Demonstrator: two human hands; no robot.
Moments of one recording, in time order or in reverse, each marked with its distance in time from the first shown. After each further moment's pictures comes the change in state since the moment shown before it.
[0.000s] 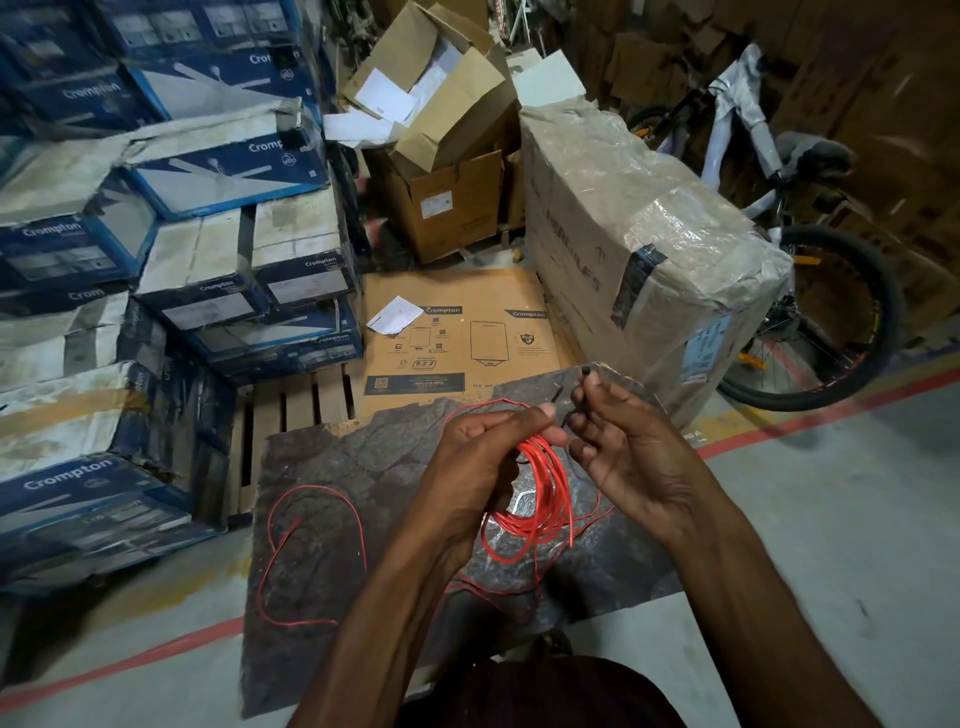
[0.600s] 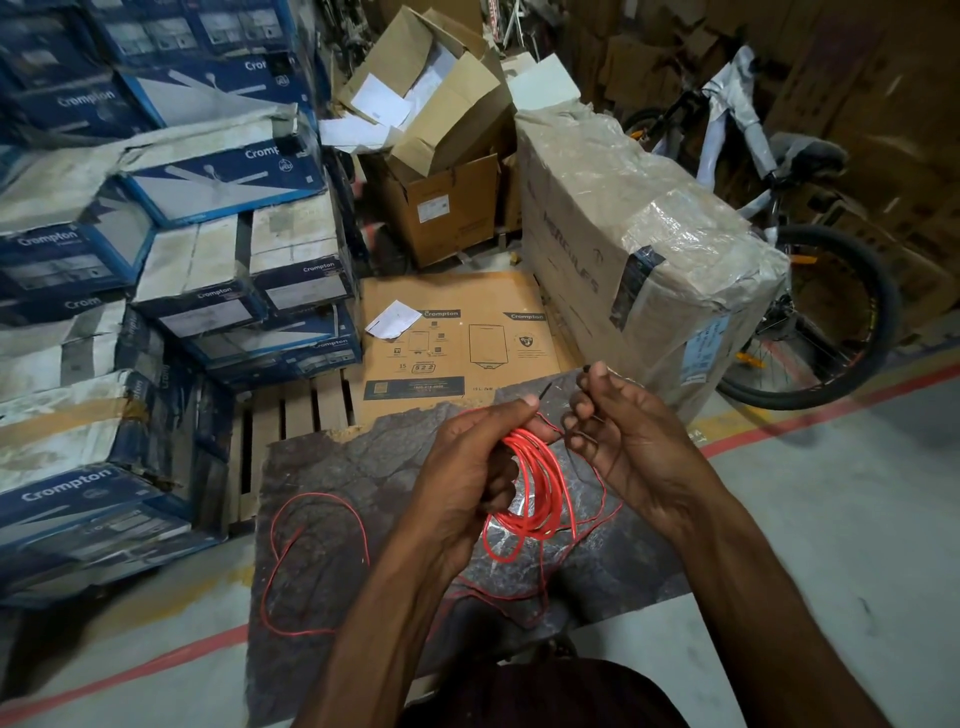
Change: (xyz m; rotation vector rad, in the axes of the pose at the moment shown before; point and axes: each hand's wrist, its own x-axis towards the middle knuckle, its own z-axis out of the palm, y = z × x) left_hand -0.001 0.009 -0.007 -0.105 -0.012 -0.013; right_hand 0.005 -0.003 0.008 -0.116 -0.110 -0.094
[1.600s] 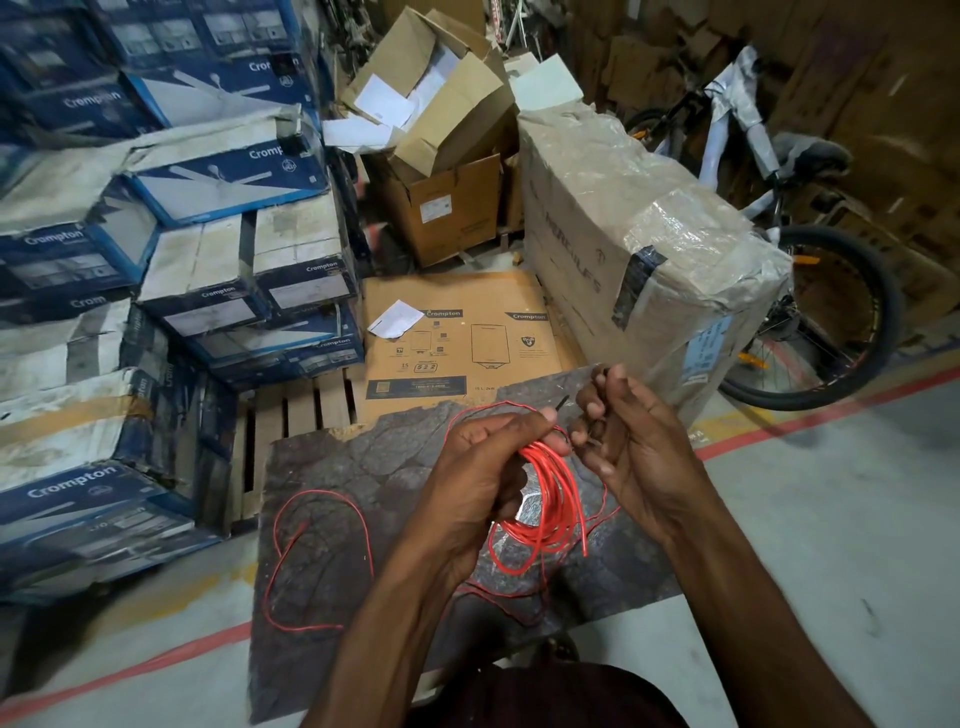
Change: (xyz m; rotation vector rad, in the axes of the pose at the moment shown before) left_hand -0.011 0.000 0.007 0.046 -0.020 0.013; right_hand -0.005 0.010 -0.003 0.071 -0.006 -0.107
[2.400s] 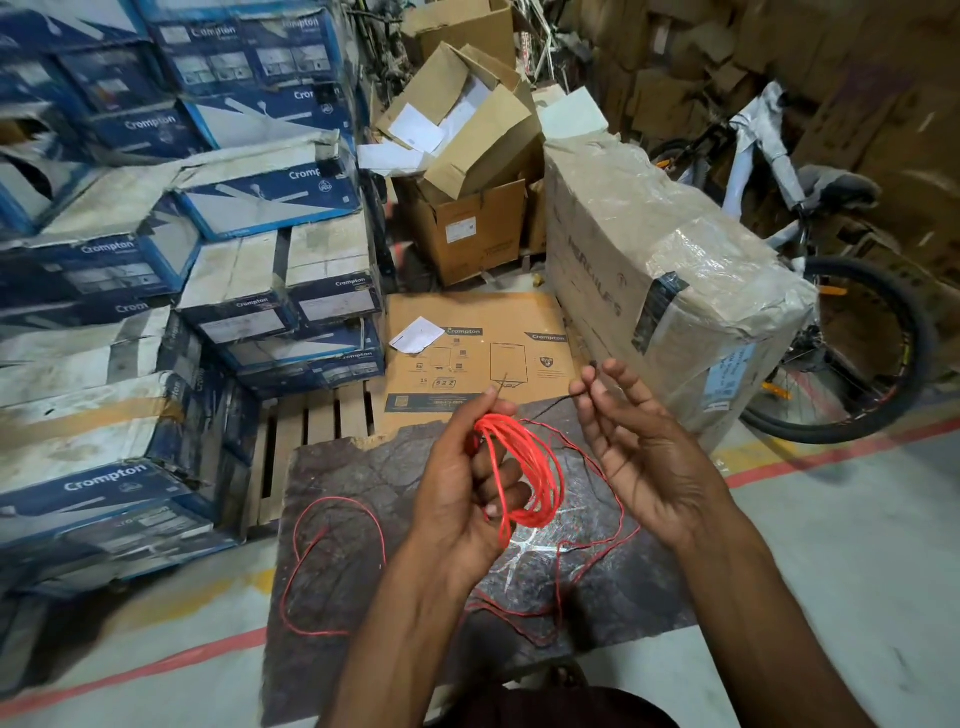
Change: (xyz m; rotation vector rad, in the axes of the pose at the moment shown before) left_hand 0.000 0.003 -0.015 -0.750 0.053 -0.123; right_hand 0.002 -0.014 0.027 0.306 0.076 0.115
